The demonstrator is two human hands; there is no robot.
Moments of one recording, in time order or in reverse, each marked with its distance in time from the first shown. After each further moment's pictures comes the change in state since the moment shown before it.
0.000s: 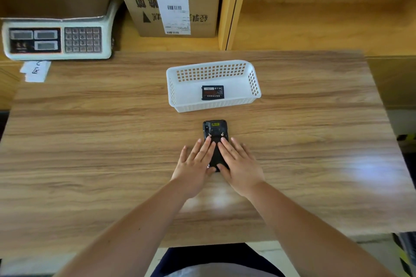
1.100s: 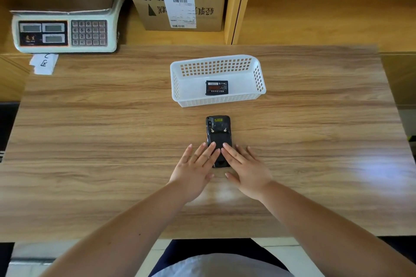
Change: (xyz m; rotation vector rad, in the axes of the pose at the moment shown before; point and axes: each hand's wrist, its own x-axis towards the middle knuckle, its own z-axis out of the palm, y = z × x) left_hand -0.018 0.000 0.006 0.217 -0.059 0.090; right_hand -0.015 0.025 0.009 0.026 -0.171 -0.188
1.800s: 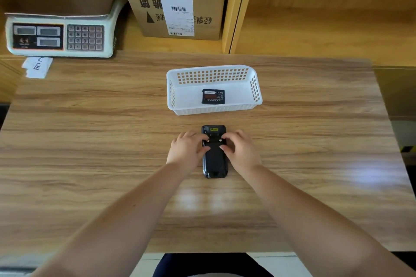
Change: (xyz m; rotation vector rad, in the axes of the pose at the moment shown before) left_hand 0.054 -0.029 -0.044 -0.613 0.308 -0.320; right_hand 0.057 0.011 -0.036 0.499 0.438 0.262
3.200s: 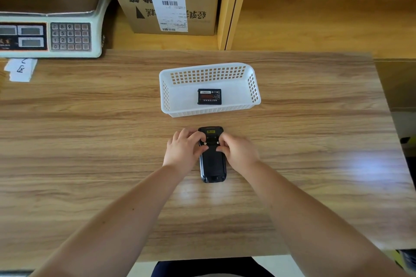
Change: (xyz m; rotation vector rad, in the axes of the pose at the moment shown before) left_hand 0.014 -0.010 0.010 0.011 0.052 0.045; right_hand 0.019 -0.001 -0.006 -0.197 -0.159 -0.069
